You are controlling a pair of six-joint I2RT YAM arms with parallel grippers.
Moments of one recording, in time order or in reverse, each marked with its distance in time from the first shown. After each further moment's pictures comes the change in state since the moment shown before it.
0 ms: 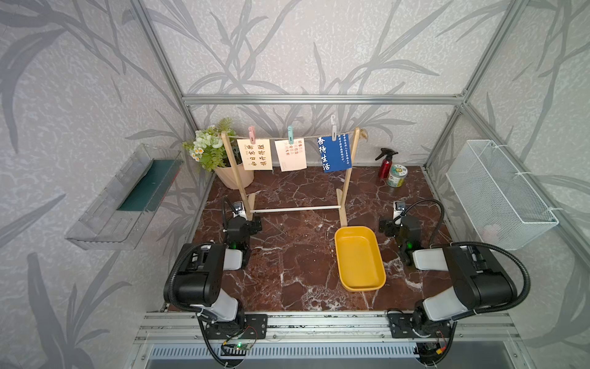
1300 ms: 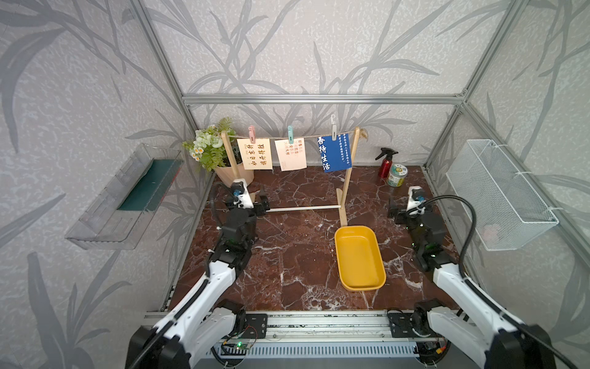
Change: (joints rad) left arm -0.322 -0.669 0.330 -0.496 -0.128 -0.071; right arm 0.060 -0.668 0.211 -0.423 -0.025 -0.029
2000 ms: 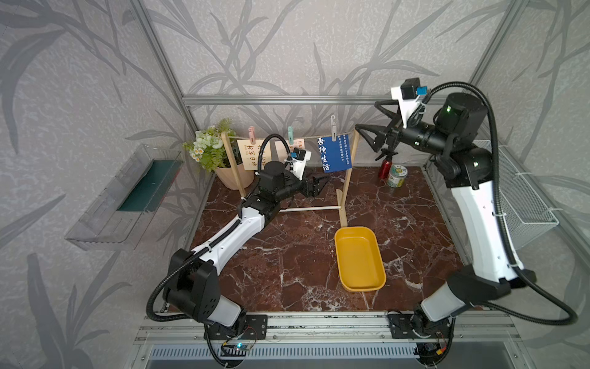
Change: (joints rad) left arm -0.116 0.616 0.531 -0.163 0.873 -0.099; right arm 0.141 0.874 1.927 -1.101 -0.797 -0.094
